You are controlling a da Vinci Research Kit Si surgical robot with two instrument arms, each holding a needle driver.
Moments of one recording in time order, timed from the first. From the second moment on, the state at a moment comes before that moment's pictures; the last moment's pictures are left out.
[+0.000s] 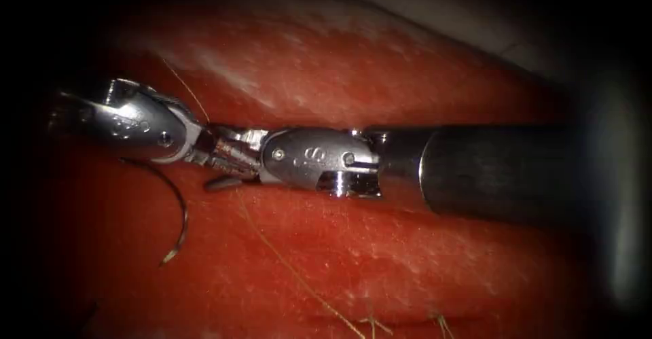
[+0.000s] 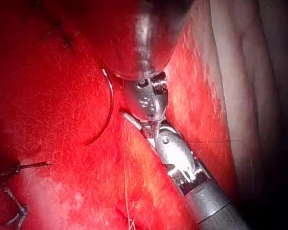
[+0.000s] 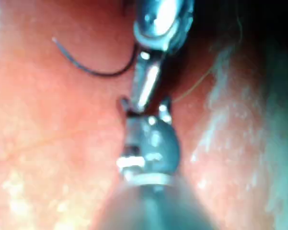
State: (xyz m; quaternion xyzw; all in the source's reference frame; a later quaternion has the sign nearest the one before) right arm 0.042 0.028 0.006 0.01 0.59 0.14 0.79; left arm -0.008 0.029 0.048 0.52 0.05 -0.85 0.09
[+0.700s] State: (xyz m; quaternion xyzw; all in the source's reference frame) right arm 0.039 0.029 0.003 0.00 0.57 0.15 0.81; left arm -0.005 0.029 0.044 0.52 0.05 -0.85 0.08
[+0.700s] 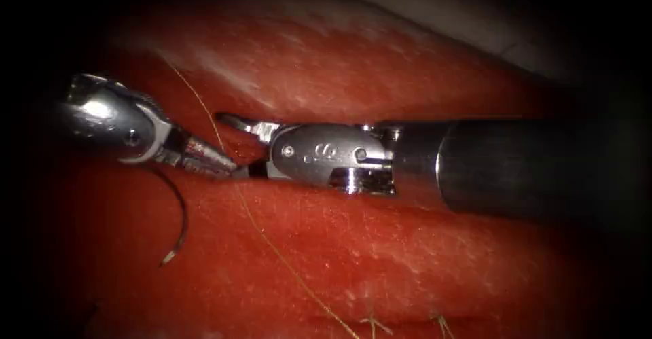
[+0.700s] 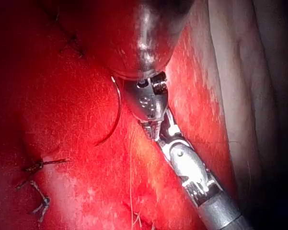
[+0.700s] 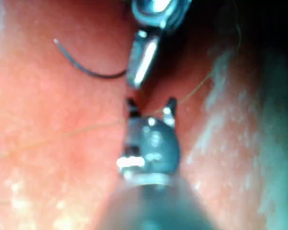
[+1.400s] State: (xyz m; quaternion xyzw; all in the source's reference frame) right arm 0.027 0.031 -0.002 -0.01 0.58 0.19 0.79; left arm 0.006 0.023 0.046 0.46 0.16 -0.87 -0.05
